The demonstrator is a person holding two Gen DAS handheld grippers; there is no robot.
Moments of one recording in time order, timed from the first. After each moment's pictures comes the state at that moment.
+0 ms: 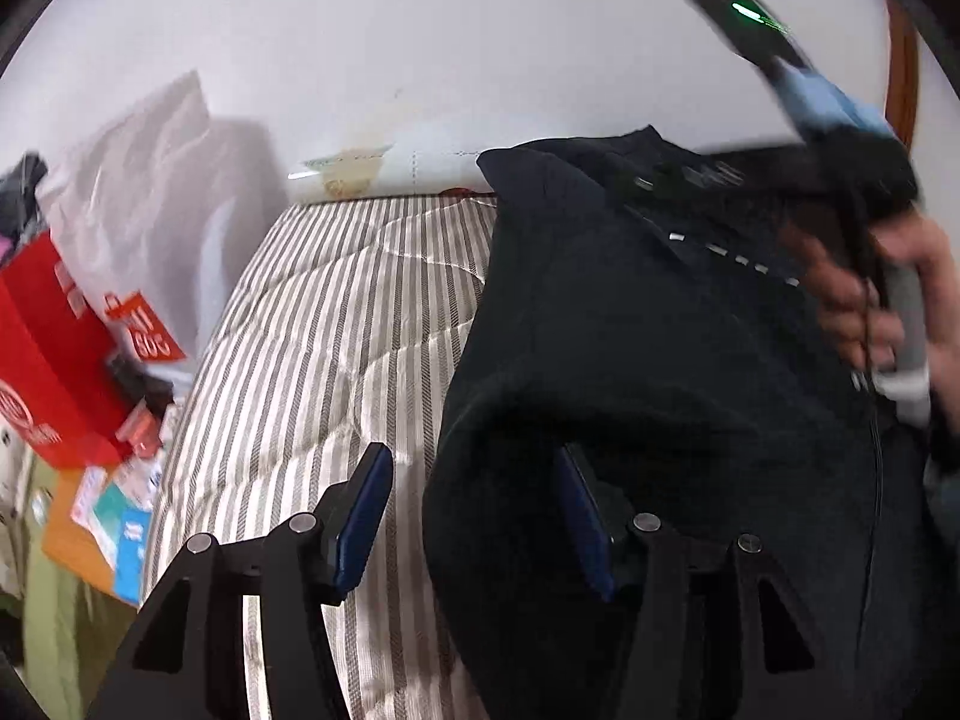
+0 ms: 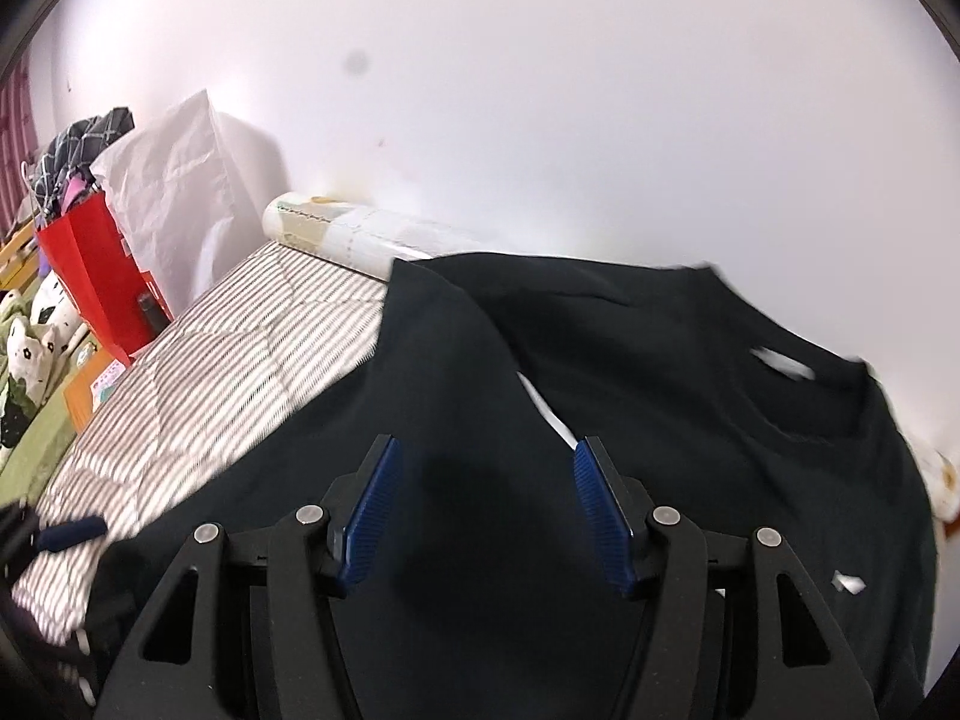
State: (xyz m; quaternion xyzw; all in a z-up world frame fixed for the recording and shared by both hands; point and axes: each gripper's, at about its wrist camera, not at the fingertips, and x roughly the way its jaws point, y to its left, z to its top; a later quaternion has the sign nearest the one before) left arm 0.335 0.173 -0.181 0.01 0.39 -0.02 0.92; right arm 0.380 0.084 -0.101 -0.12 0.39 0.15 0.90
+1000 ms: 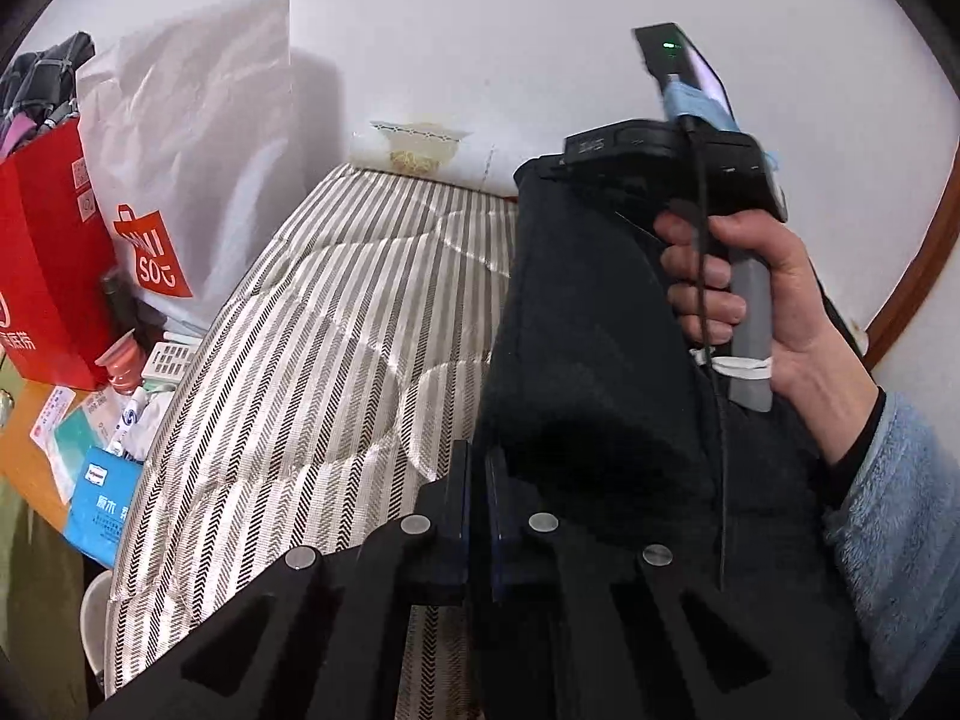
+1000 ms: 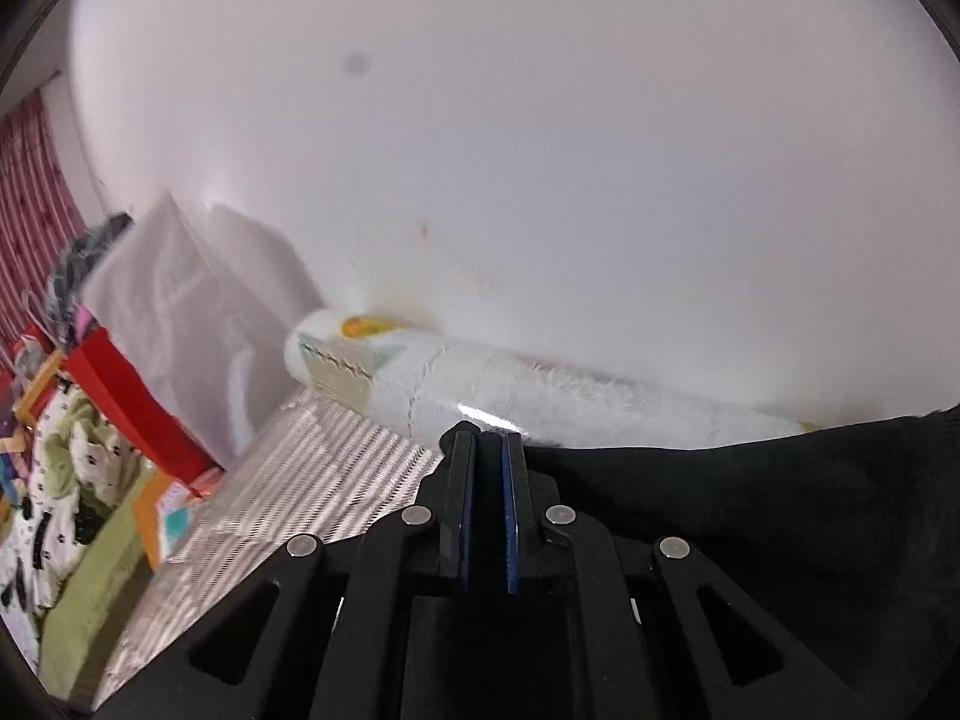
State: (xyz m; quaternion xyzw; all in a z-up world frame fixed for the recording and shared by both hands) left arm 0.346 0.212 -0.187 -0.12 0.40 0.00 0.91; right arm 0.503 0.157 -0.127 -0.01 0.37 0.24 0.90
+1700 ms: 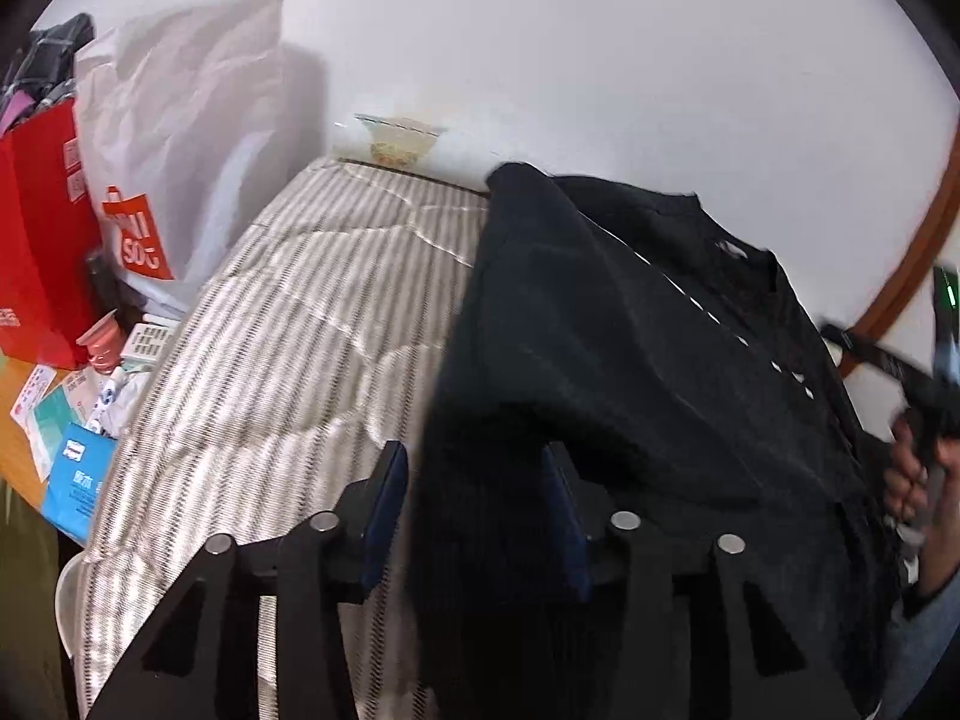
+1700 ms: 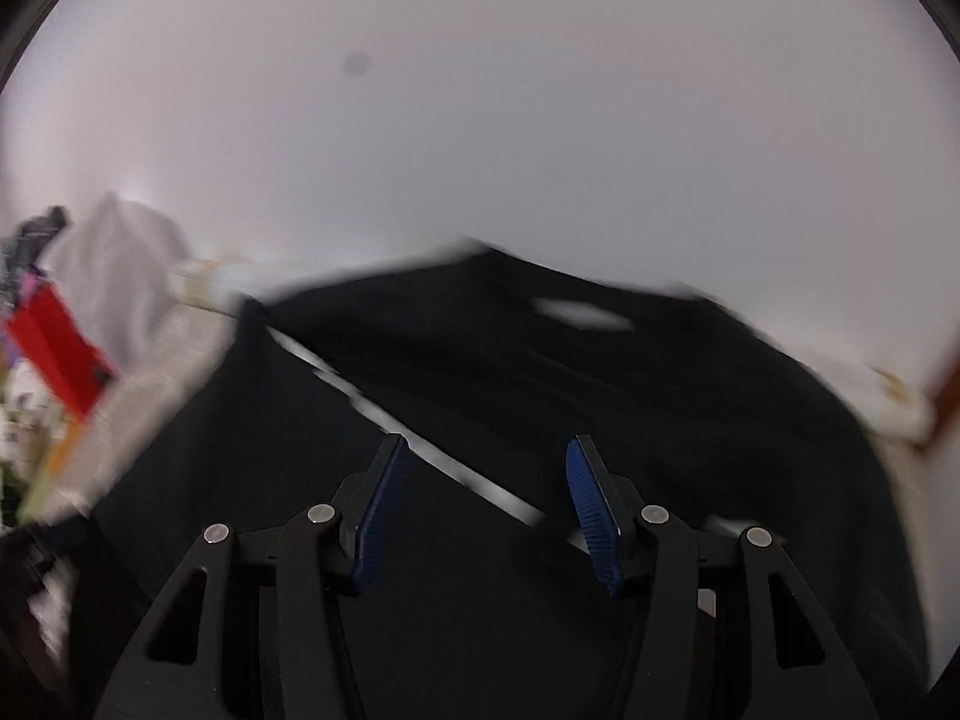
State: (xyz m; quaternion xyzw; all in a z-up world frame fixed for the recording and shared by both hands) left arm 0.335 0.204 -0.183 -0.15 0.40 -0.03 0.91; right arm 0.345 -0.061 -0.096 -0.04 0.36 0.04 0.93
